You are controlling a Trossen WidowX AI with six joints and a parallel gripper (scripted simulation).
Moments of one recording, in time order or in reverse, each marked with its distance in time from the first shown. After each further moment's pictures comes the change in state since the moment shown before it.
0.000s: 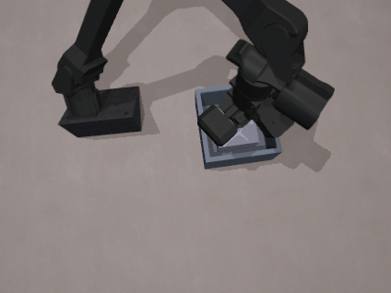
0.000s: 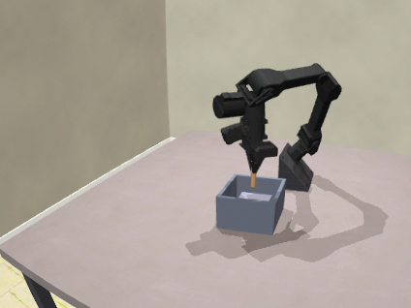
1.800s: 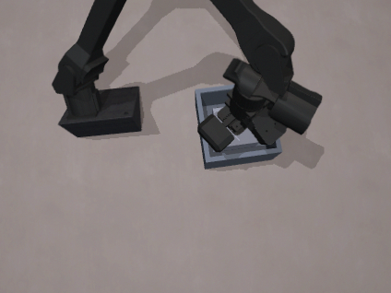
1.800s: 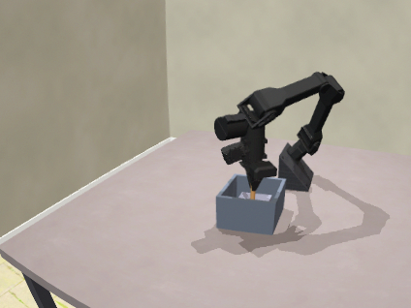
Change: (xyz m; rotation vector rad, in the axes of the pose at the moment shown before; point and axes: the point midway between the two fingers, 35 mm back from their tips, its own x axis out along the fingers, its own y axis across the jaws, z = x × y) arm 0.052 0.000 0.000 -0.001 0.003 -0.002
